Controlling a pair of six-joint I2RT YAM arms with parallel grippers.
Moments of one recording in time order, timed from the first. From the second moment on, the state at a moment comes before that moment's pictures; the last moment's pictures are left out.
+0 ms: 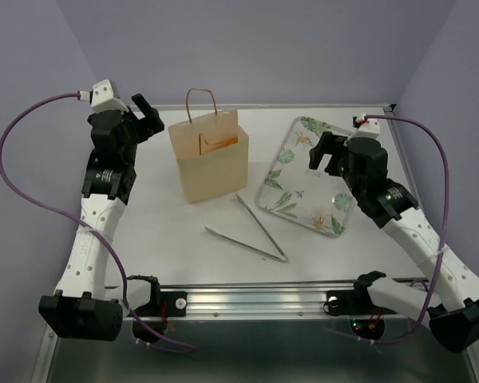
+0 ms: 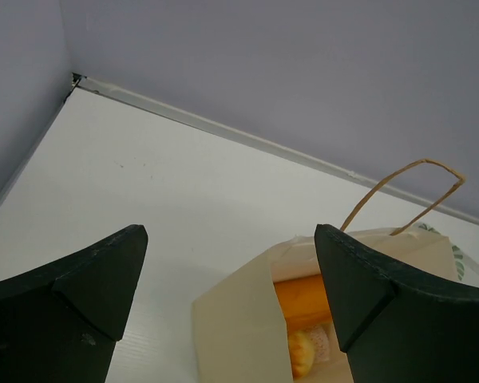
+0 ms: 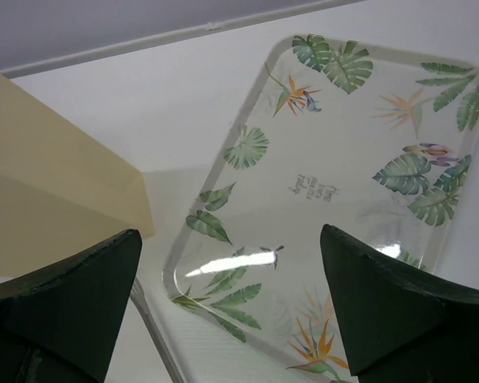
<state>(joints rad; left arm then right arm) -0.09 1.11 1.23 -0.25 -0.19 -0.38 0.46 1.04 1.07 -0.36 0.37 0.39</state>
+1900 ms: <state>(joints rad) -0.09 1.01 1.14 -0.30 -0.23 -0.47 1.03 1.65 0.90 -0.25 0.15 0.15</state>
